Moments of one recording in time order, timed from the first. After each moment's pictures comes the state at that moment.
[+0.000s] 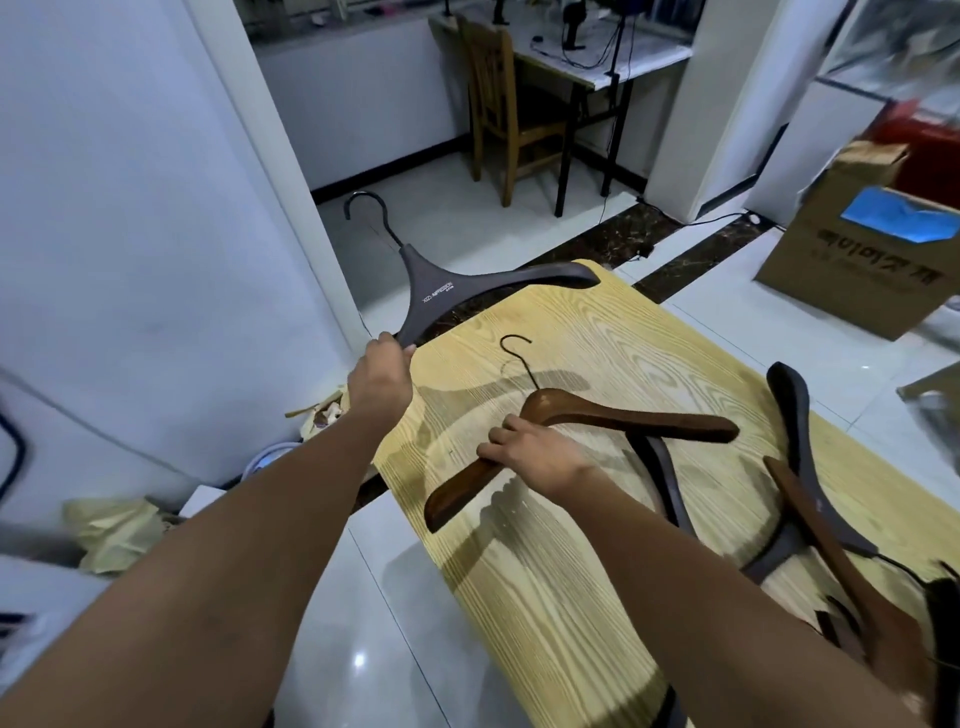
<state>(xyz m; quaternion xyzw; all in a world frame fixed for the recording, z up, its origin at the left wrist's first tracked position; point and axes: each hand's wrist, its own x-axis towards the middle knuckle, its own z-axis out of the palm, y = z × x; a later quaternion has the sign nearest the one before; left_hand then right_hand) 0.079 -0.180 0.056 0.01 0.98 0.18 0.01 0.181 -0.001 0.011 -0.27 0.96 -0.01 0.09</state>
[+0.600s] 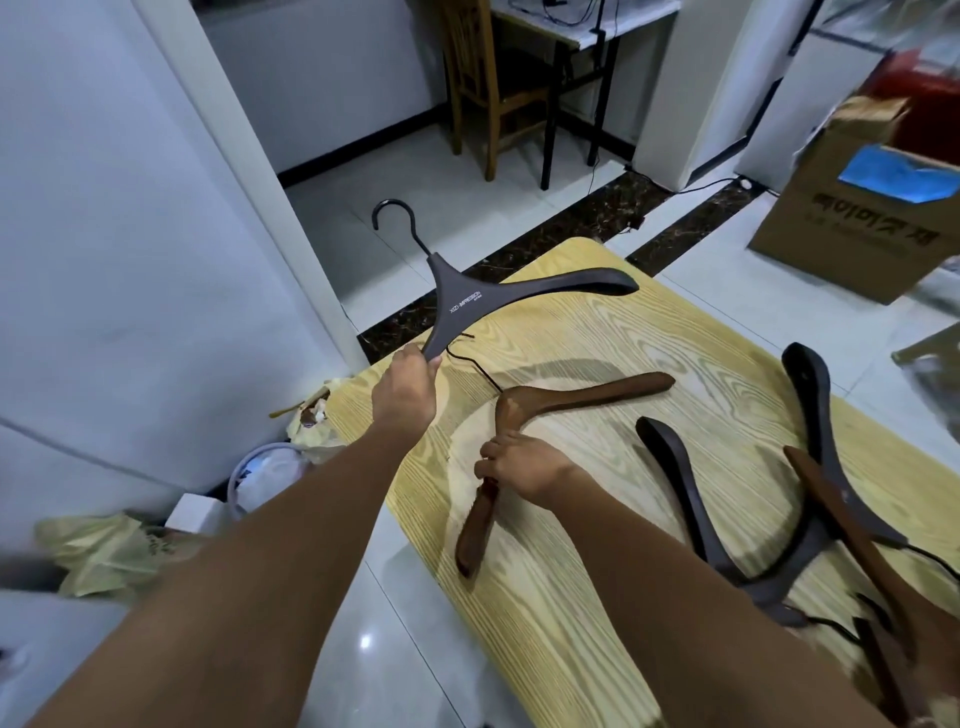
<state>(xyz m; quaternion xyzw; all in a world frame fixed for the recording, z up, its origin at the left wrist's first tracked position) 0.063 -0.153 0.016 0.06 0.98 0.20 0.04 0.148 -0.010 -0.048 -0.25 0.95 -0.02 0.16</state>
